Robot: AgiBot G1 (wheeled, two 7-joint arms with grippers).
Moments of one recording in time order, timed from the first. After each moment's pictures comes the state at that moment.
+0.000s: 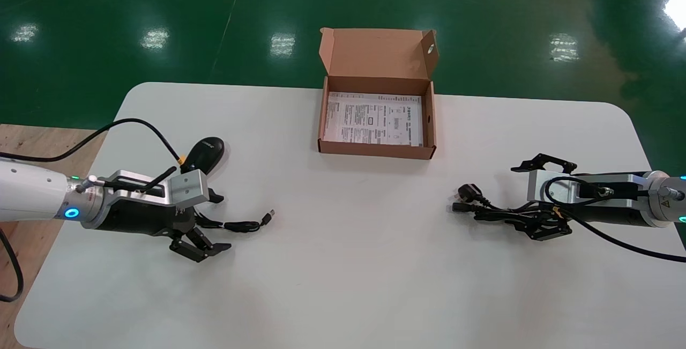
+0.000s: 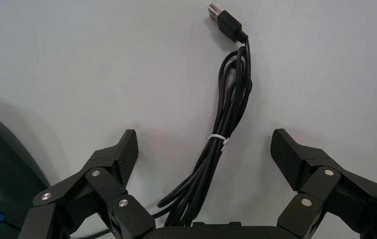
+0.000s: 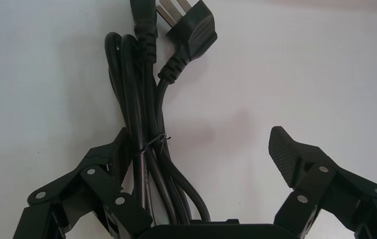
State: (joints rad) left arm -1.63 1.03 0.78 -0.12 1.53 1.29 0.36; right arm 1.62 -0.95 -0.55 0.11 -1.65 -1.17 -0.77
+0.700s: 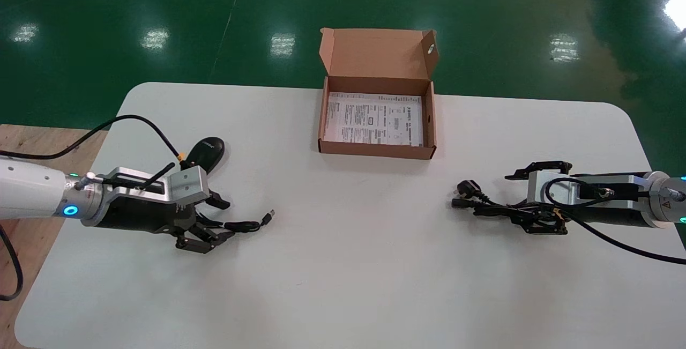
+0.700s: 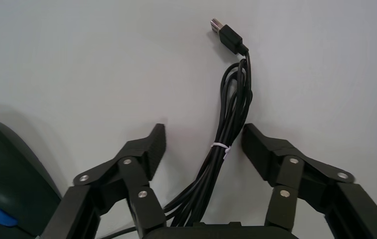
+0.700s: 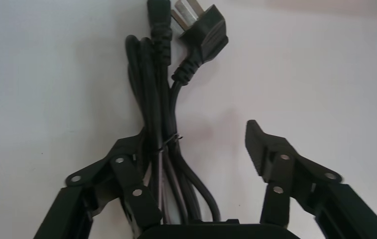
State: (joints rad) left arm -1.63 1.03 0.77 -0.14 1.52 1.30 0.35; right arm 1.61 -0.94 -0.55 0.13 -1.64 -1.17 -0.77
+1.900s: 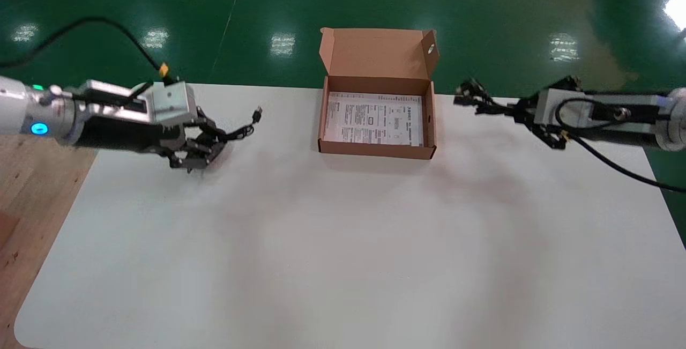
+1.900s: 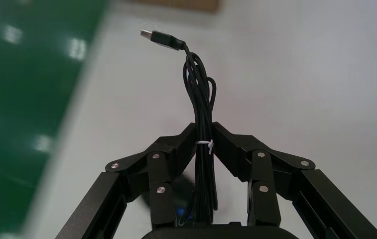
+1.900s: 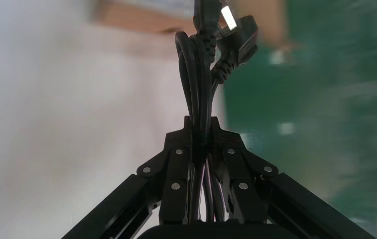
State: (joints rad) left arm -1.85 1.02 0.77 -0.26 1.54 1.27 0.36; right arm 1.69 -0.99 -0.50 0.24 -1.59 -1.06 -0.81
